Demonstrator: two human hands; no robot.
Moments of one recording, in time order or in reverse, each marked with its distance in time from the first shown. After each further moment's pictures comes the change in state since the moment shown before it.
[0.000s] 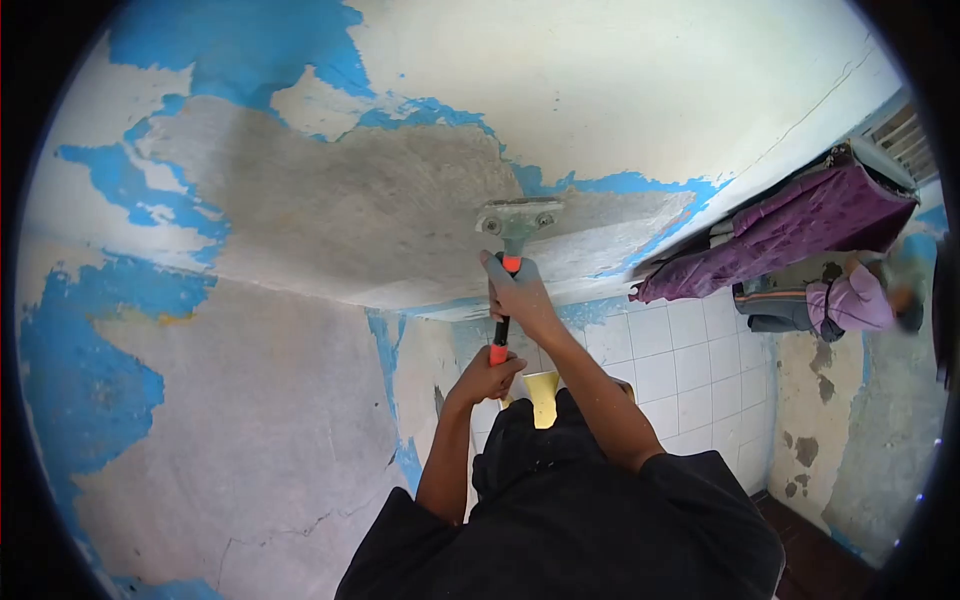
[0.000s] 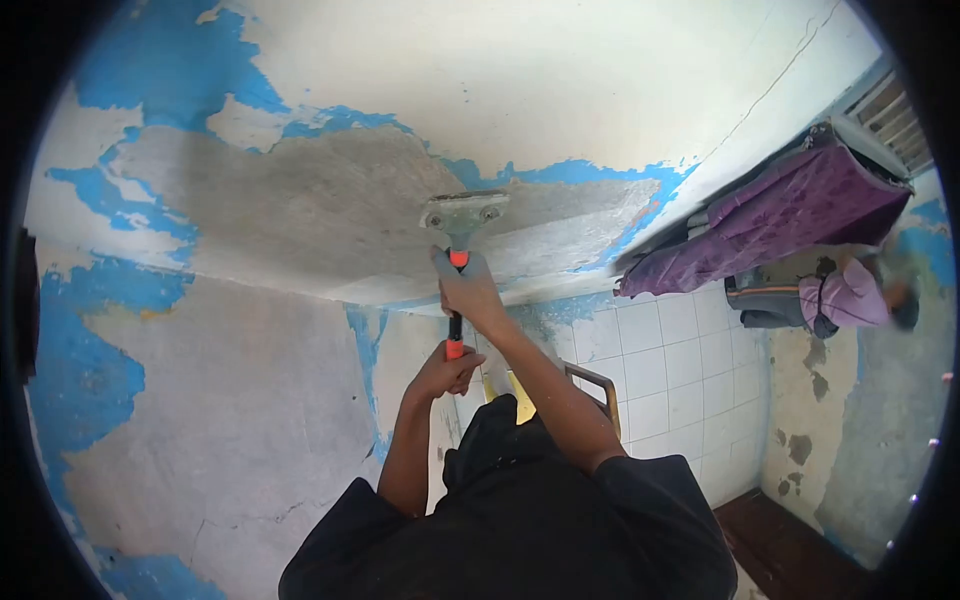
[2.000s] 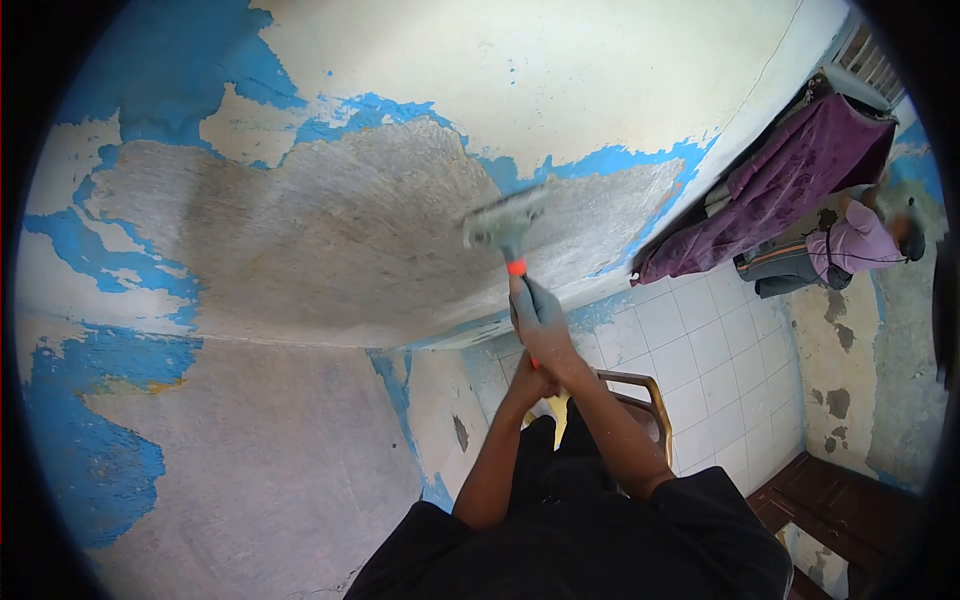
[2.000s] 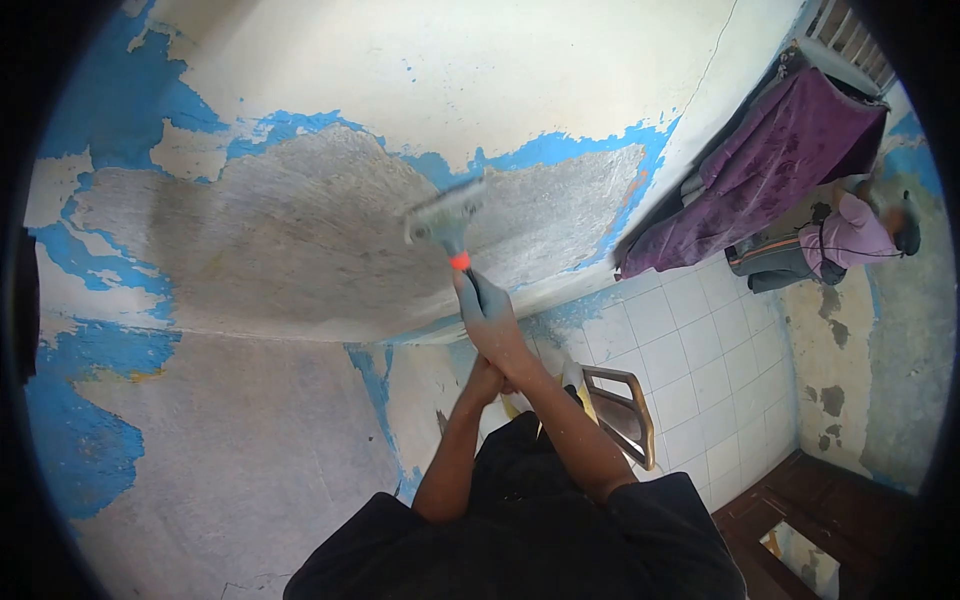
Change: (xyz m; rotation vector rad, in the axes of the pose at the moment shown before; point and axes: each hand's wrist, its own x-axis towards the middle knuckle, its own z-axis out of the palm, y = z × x) left_hand 0.055 -0.033 0.035 -0.159 -0.019 0.169; right_hand -0.009 0.059 -0.027 -0.188 0.234 -0.360
